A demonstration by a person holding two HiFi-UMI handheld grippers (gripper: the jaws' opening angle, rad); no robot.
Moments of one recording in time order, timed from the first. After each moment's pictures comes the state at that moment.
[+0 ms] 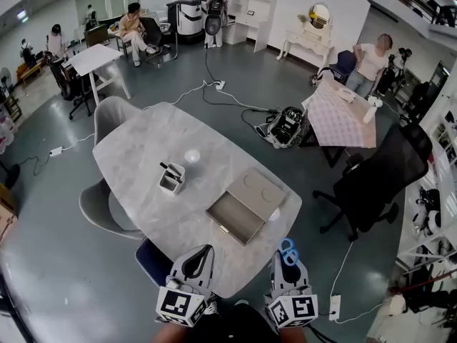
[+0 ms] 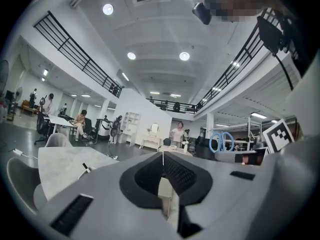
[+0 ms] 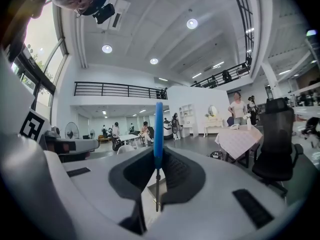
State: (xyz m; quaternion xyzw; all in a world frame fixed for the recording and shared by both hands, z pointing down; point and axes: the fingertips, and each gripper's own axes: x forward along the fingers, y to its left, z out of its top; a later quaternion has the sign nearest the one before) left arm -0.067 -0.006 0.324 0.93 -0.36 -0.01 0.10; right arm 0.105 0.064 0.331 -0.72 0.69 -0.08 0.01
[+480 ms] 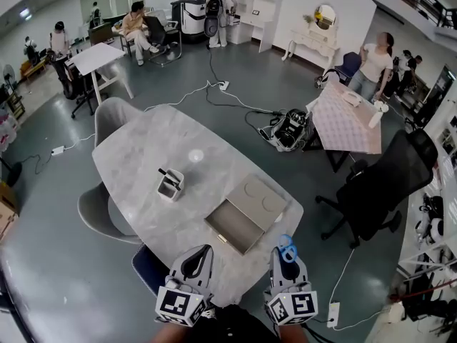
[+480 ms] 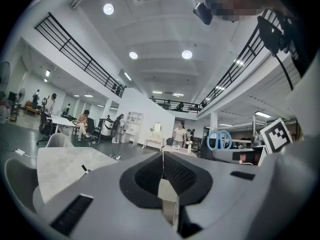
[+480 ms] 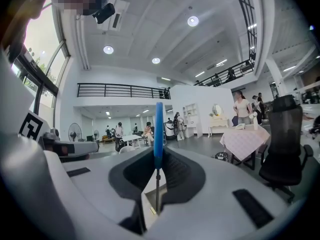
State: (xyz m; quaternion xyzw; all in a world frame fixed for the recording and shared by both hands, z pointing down) left arm -0.046 -0.042 0.330 0.92 -0.37 -0.01 0.11; right arm 0.127 0.014 0.330 -0.71 0.70 -0.08 0.02
